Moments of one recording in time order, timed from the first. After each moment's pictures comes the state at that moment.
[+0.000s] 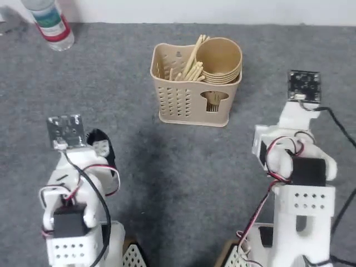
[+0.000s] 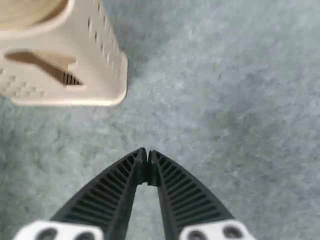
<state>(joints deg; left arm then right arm) -9.8 -81.7 65.3 64.6 8.7 -1.6 -49.4 35.1 76.6 -3.4</state>
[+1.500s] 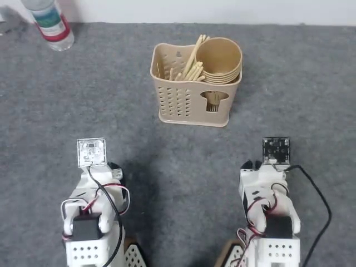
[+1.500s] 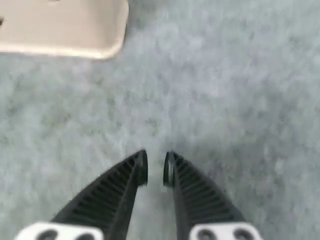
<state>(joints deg) -10.0 -103.2 93.1 72.0 5.7 -2.3 -103.1 95.4 62.0 0.8</state>
